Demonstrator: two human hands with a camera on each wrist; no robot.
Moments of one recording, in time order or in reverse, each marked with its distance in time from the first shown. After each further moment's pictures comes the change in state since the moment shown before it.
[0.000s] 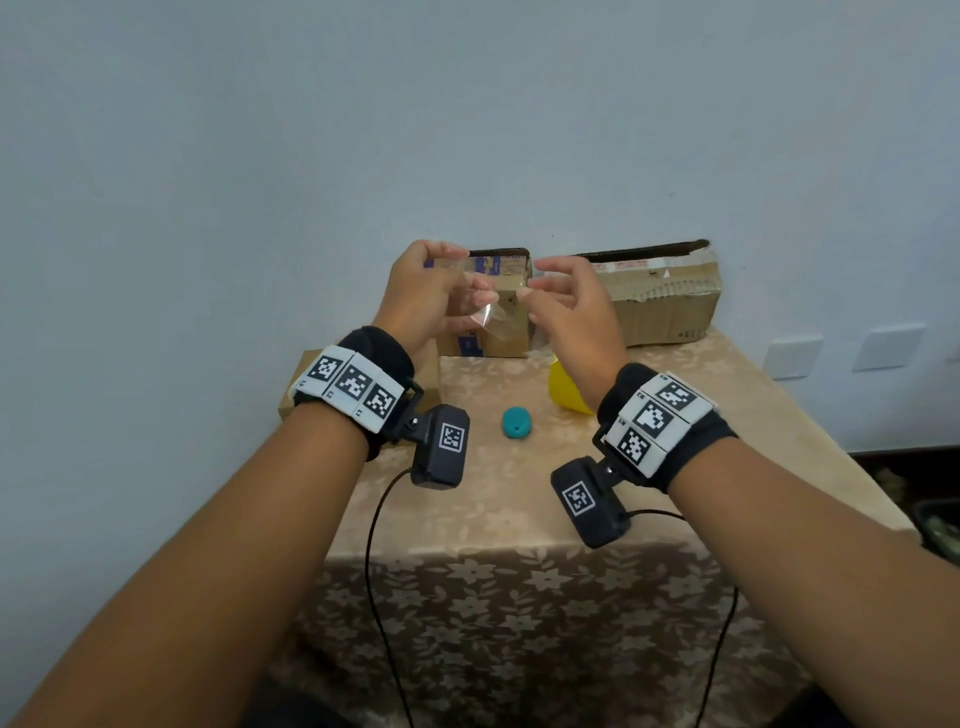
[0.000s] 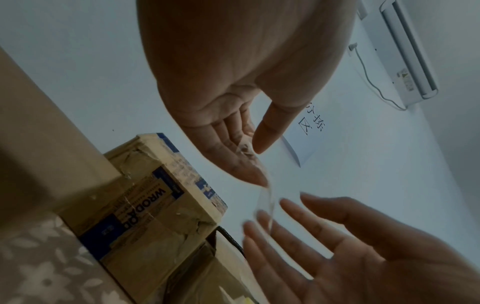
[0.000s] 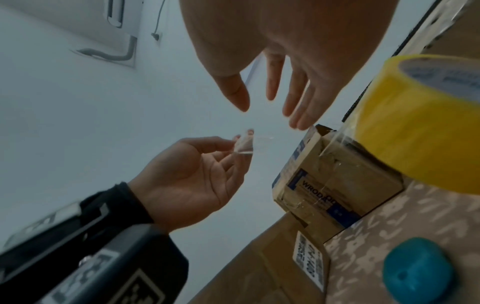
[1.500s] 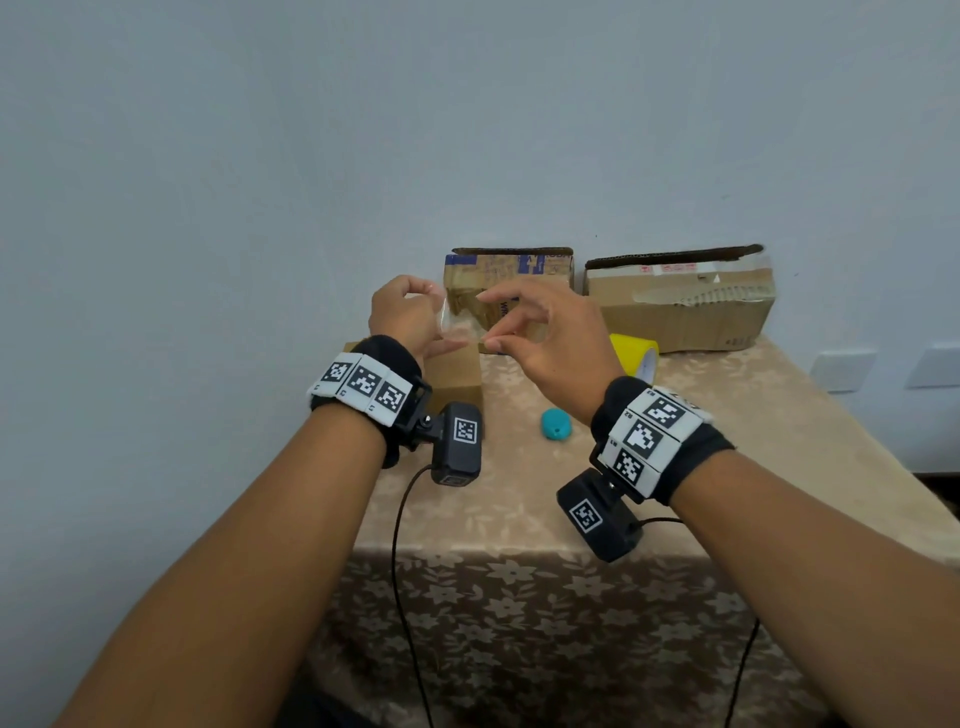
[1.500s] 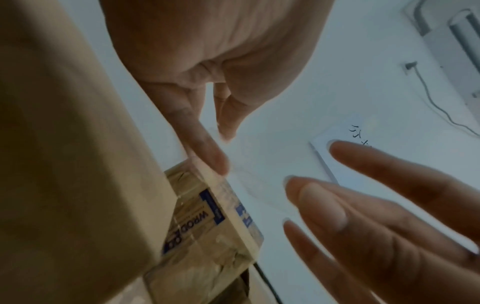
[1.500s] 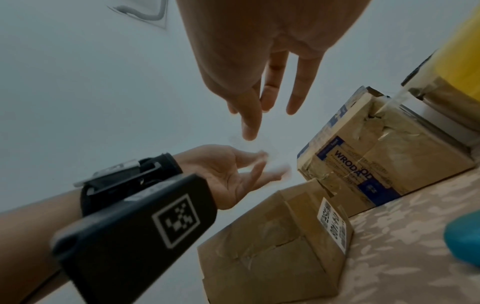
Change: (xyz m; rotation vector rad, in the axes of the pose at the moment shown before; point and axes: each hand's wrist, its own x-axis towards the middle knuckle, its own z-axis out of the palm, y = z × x) left_hand 0.016 -0.031 -0.053 0.069 0.341 -0.141; right_hand -0.011 0.001 0.039 -0.417 -0.261 -0.549
